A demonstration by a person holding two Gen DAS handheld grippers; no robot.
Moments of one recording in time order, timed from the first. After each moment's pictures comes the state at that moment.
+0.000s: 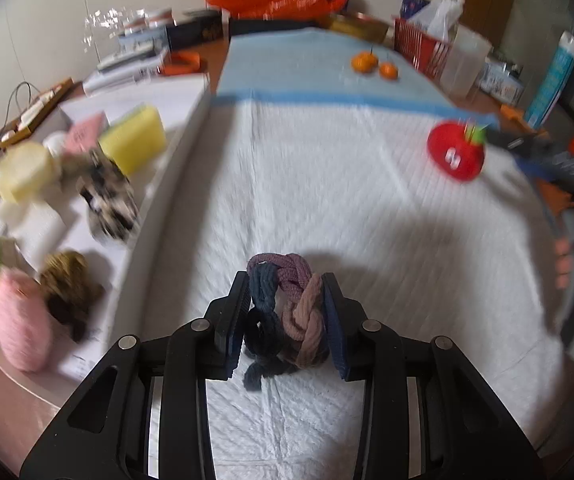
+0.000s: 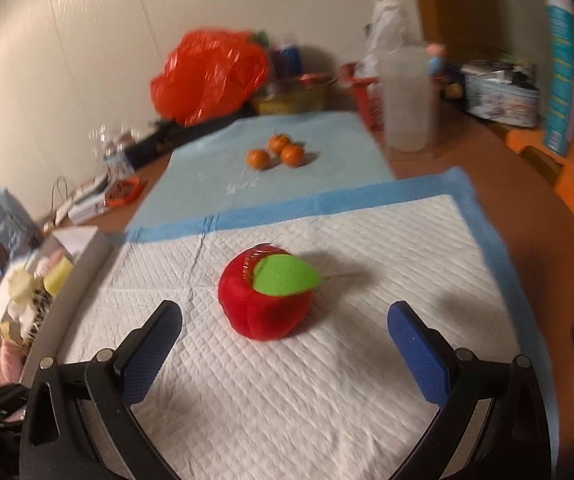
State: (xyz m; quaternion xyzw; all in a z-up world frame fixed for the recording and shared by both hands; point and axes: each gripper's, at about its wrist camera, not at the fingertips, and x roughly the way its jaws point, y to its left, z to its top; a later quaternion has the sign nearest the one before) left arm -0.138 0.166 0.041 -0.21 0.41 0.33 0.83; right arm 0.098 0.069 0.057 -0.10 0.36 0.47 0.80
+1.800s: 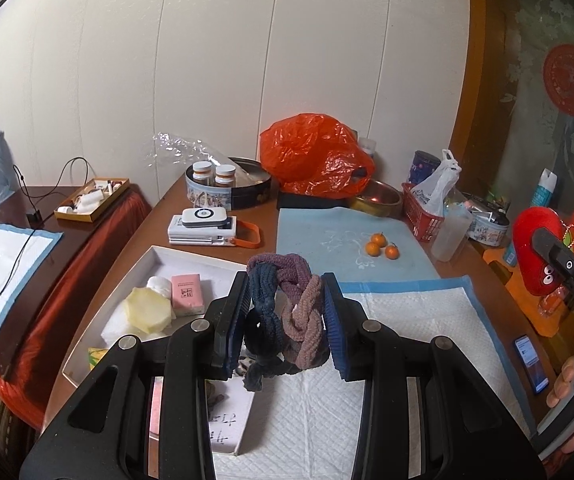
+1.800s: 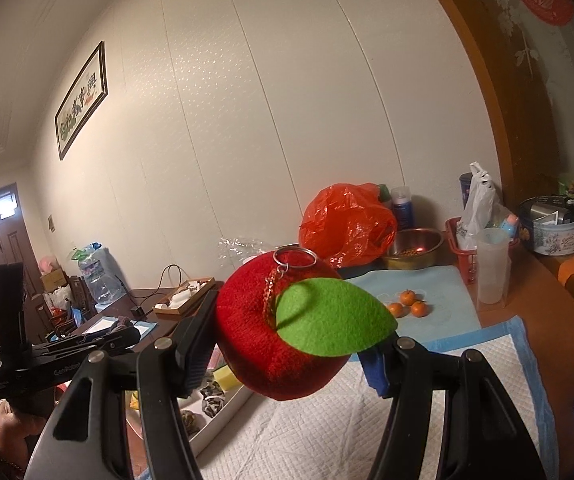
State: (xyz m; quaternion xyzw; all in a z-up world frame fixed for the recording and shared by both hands) left arm -0.232 0.173 0.210 -0.18 0.21 0.40 0.87; right arm -0.028 0.012 0.220 0.03 0.16 0.62 0.77
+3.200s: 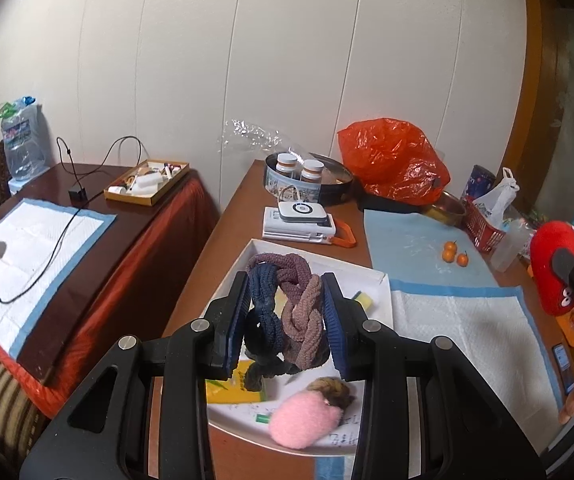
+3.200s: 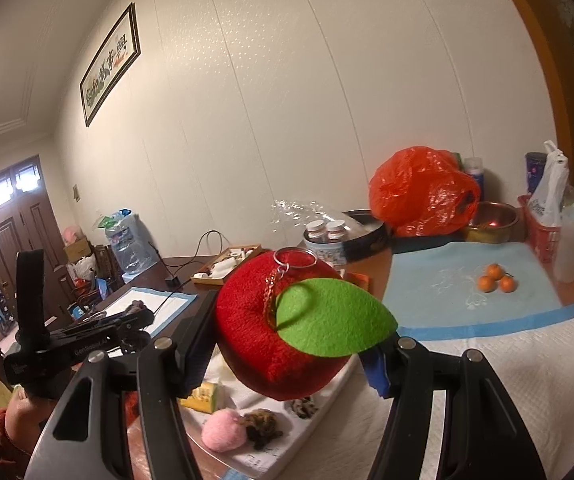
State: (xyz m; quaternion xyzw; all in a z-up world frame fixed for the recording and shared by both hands) left arm -0.354 0.268 0.185 -0.21 0.21 0.45 0.84; right arm -0.131 0.107 0.203 -0.01 0.19 0.66 0.72
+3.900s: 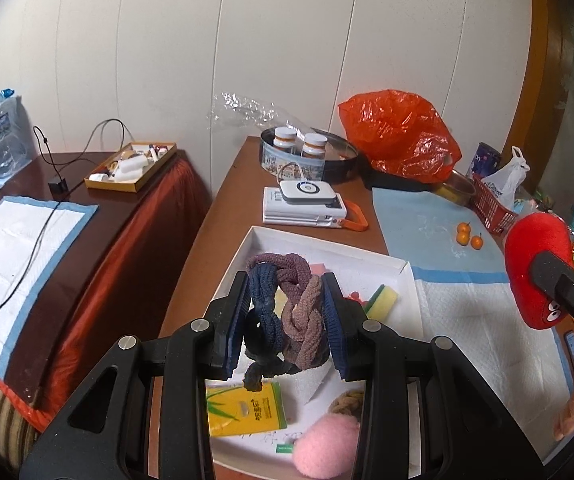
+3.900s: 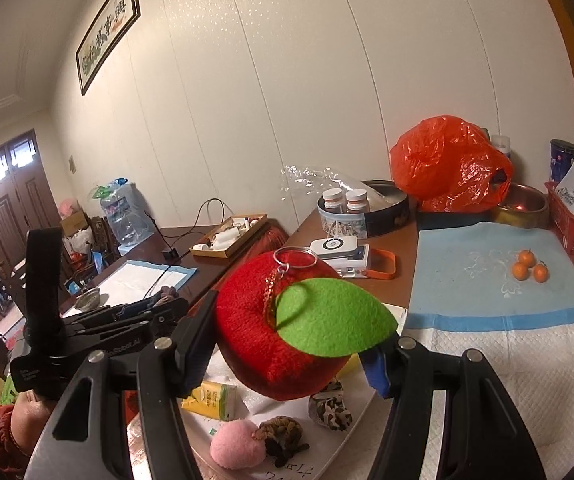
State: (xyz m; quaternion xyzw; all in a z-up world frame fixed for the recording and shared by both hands) left arm -0.335 0.331 0.143 -0.22 0.25 0.42 0.85; right arm -0.168 0.178 0.181 -0.06 0.22 0.66 0.72
